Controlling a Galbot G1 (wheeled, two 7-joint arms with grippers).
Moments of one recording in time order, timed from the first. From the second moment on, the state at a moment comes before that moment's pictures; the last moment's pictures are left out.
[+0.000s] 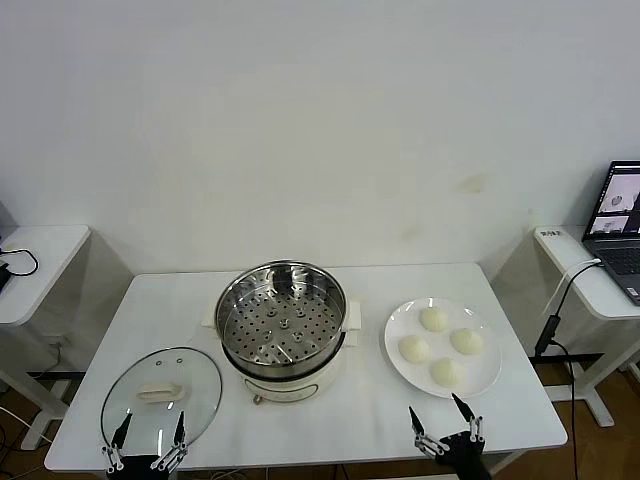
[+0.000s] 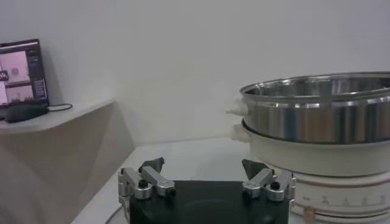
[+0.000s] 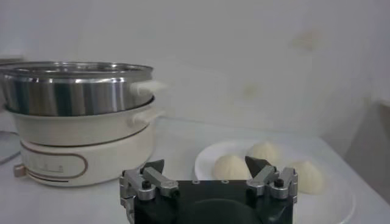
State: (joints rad) left arm 1.97 -1.32 -0.66 -2.15 -0.14 -0.14 -0.17; right arm -1.78 1.28 0.61 2.08 0.10 0.04 -0.11
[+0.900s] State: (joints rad) left arm 1.90 -1.31 -0.73 -2.23 -0.02 0.04 -0.07; right arm -1.10 0.65 0.43 1.78 -0.22 -0.20 -0.53
